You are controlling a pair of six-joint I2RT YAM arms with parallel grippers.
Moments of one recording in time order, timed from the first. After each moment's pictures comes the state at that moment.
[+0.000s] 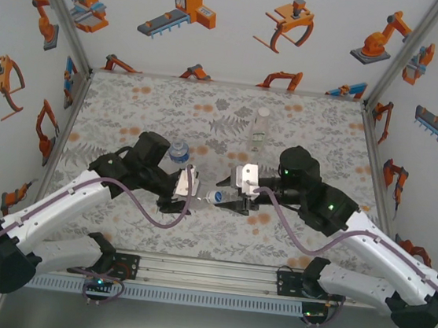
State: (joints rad) left arm -0.74 1.09 0.93 -0.71 0.73 0.84; right arm 0.92 0.98 1.04 -0.39 -0.65 -0.52
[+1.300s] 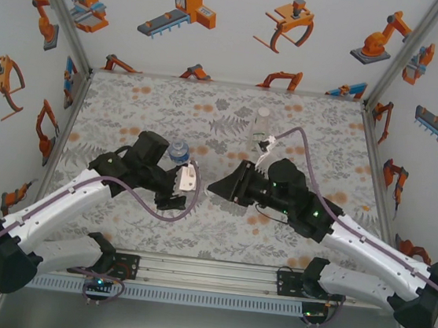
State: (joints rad) left arm -0.72 1.09 0.93 -0.73 0.57 0.78; right arm 0.99 0.98 0.86 -0.23 -0.08 1.14
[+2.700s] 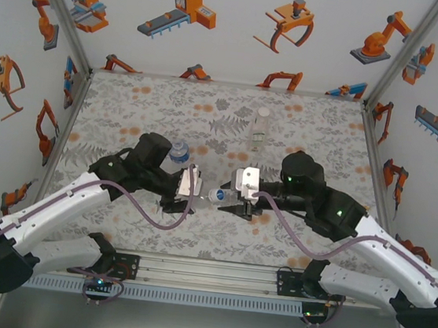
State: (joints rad) left arm -0.78 1.08 0.93 -0.65 0.68 0.77; right arm 1.00 0.96 1.09 -0.48 -0.53 -0.50
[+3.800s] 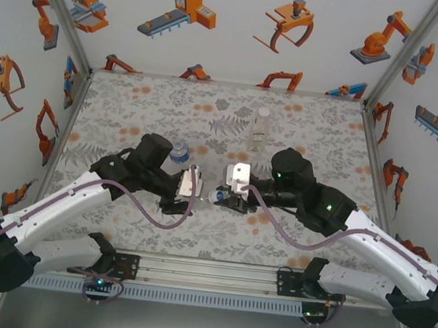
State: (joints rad) left arm -0.78 1.08 0.93 -0.68 0.68 0.78; right arm 1.00 1.00 1.09 -0.47 -0.48 -0.43
